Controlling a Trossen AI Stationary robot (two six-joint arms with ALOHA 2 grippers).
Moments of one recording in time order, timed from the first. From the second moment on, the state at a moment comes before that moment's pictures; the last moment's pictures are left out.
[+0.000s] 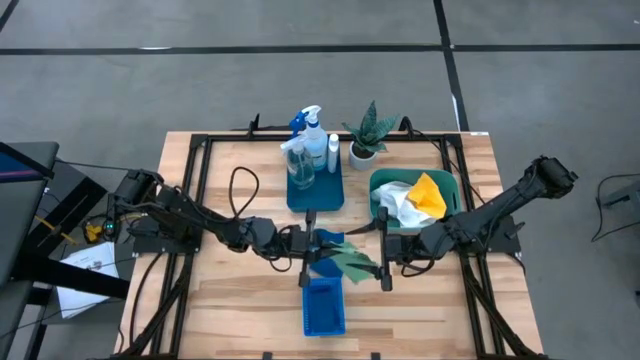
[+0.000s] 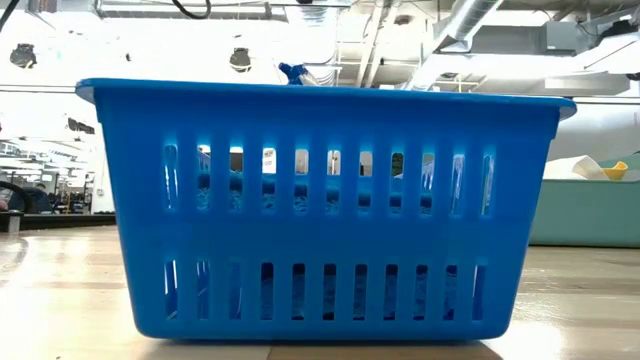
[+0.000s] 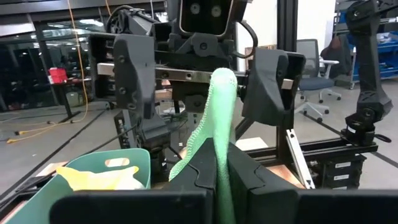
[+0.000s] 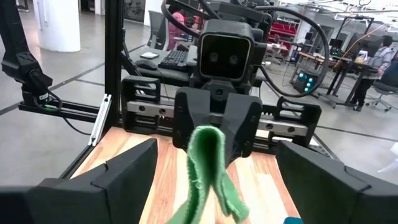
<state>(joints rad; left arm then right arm) -0.31 1.62 0.94 0.79 -0.24 0.12 0.50 1.28 0.86 0.35 0.49 -0.14</state>
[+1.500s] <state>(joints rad) -0.31 1.62 0.94 0.78 -0.21 0.13 0.50 1.28 0.86 0.34 0.50 -0.14</state>
